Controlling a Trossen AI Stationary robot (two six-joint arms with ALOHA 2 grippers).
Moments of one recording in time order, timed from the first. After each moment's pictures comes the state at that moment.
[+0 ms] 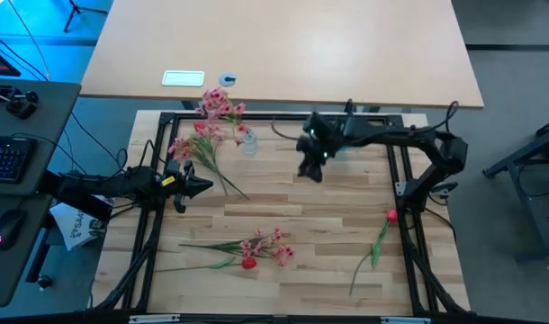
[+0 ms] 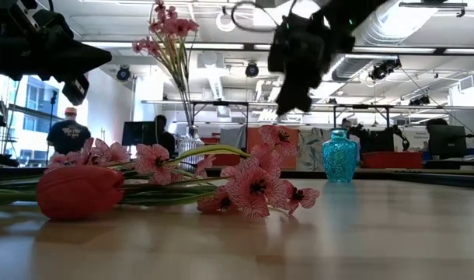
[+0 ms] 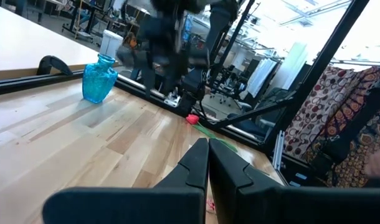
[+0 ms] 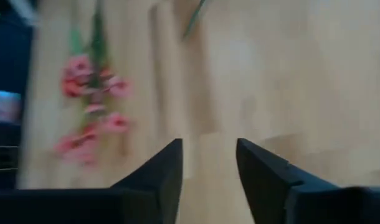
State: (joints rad) left arm -0.08 0.01 0.01 0.05 -0.17 -0.41; right arm -0.36 1.63 1.16 -0.54 -0.54 0.06
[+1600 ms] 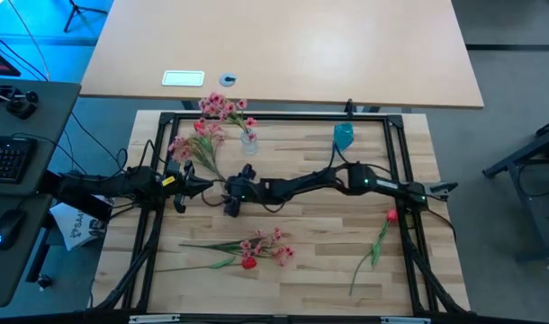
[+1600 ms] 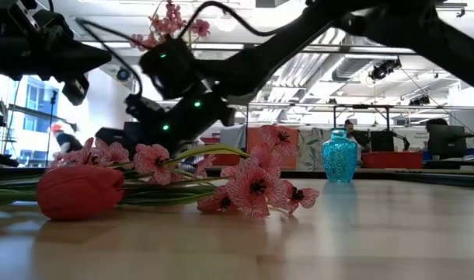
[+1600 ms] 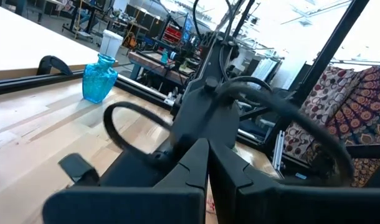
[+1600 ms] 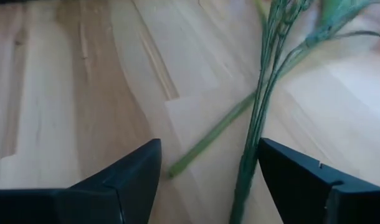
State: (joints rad) left arm -0.08 0.01 0.01 0.05 -0.17 -0.41; right arm 0.00 2.57 1.92 0.04 0.31 0.19
